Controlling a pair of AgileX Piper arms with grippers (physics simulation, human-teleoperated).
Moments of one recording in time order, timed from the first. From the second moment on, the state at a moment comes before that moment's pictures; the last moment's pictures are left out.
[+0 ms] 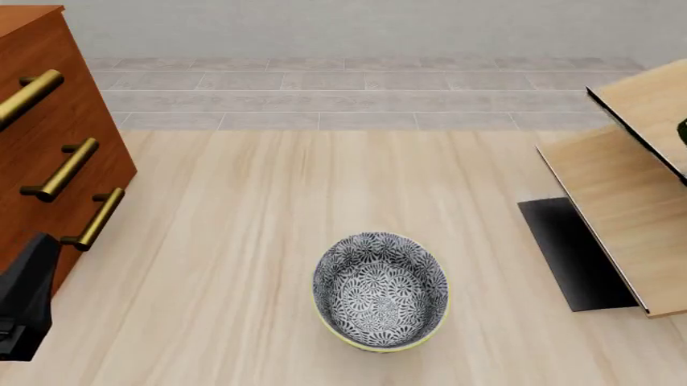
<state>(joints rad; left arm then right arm) -0.09 0.00 0.00 -0.10 -0.06 -0.62 1.09 -1.28 0.53 0.54</state>
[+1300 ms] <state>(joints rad) -0.08 0.00 0.00 -0.09 -0.06 -0.74 1.23 -1.15 0.26 0.49</state>
